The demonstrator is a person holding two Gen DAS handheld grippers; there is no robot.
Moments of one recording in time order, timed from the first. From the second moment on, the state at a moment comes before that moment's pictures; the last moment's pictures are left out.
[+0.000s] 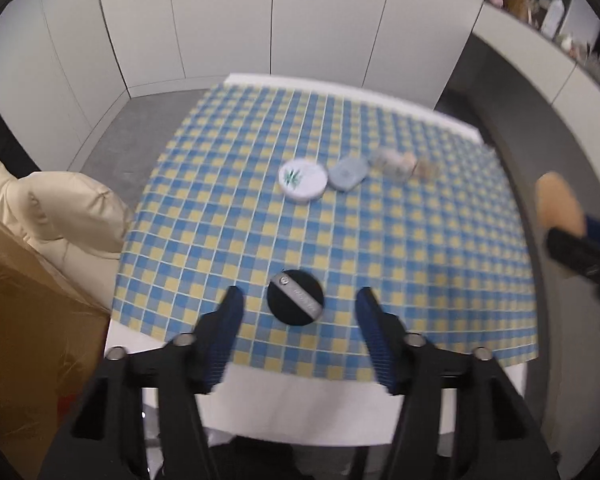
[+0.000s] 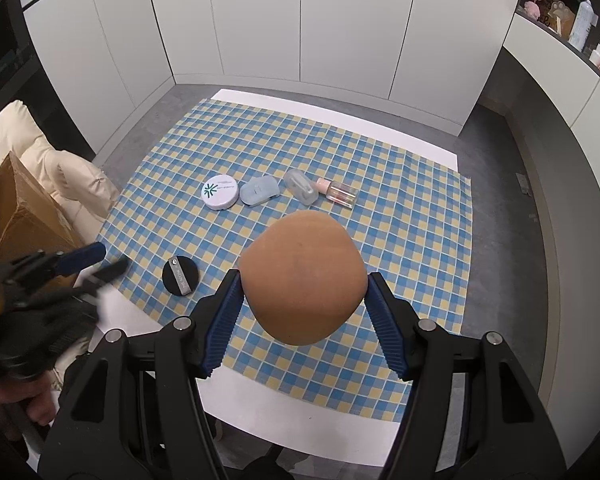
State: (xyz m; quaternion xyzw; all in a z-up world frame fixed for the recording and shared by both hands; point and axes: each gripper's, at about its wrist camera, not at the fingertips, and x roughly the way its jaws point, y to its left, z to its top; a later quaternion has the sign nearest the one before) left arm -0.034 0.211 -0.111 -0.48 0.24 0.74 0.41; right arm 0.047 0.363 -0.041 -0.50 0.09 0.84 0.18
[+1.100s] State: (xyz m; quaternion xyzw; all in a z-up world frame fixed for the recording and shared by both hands) left arm -0.055 0.244 -0.175 -0.53 0.23 0.72 0.38; right arm 0.012 0.390 -0.150 -0.57 0.11 0.79 0.17
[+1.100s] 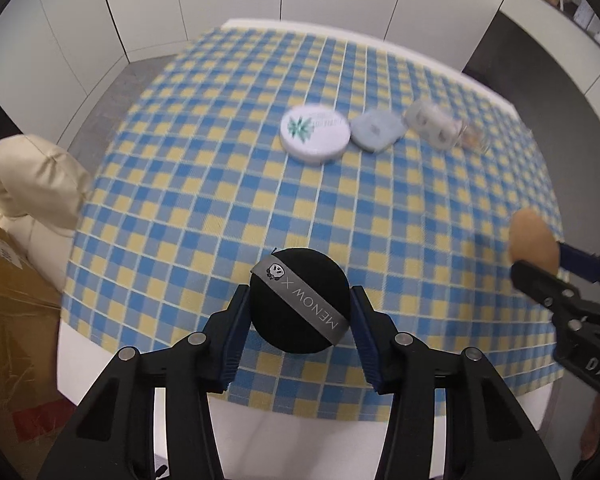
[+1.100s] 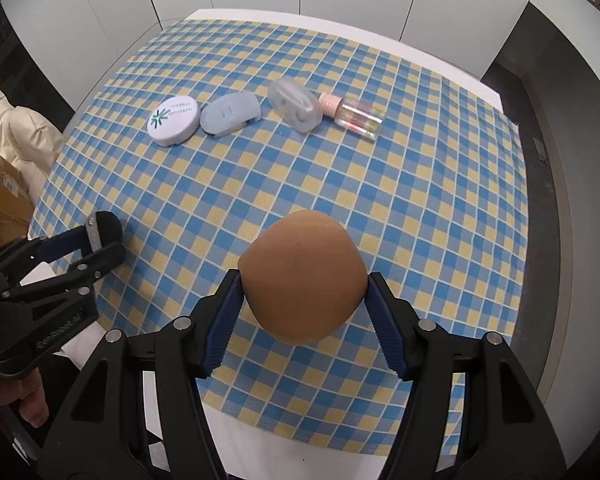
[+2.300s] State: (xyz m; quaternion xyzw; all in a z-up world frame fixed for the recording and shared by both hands) left arm -0.032 0.178 -0.017 -0.43 0.14 0.79 0.42; right arm 0.046 0.352 -0.013 -0.48 0.07 0.86 0.17
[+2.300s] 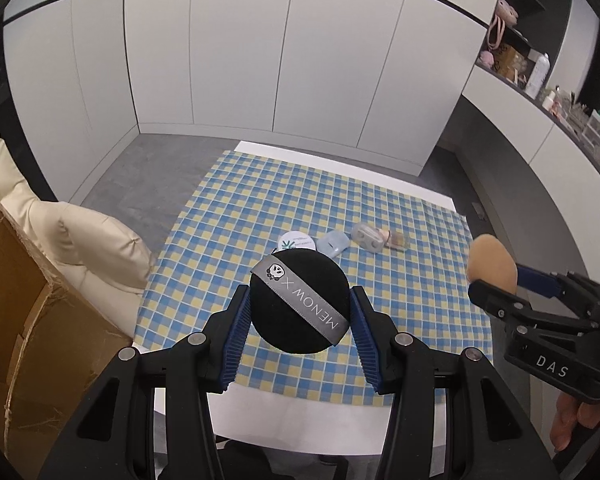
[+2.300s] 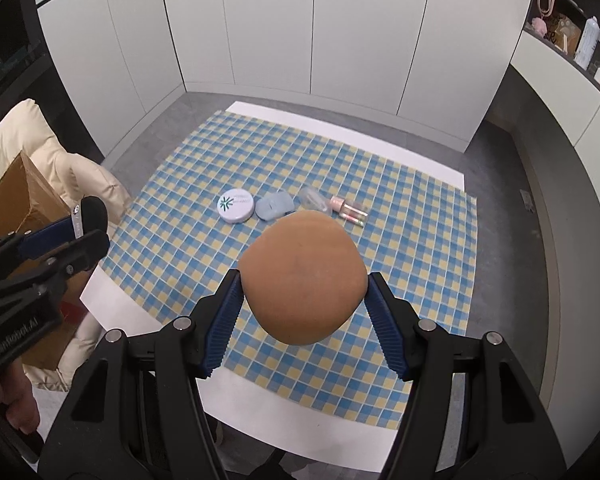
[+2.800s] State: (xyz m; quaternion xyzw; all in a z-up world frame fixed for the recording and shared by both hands) left arm -0.032 0.177 -0.005 -0.41 0.13 0.80 0.42; right arm 0.041 0.353 -0.018 -0.48 0.07 0.86 0.17
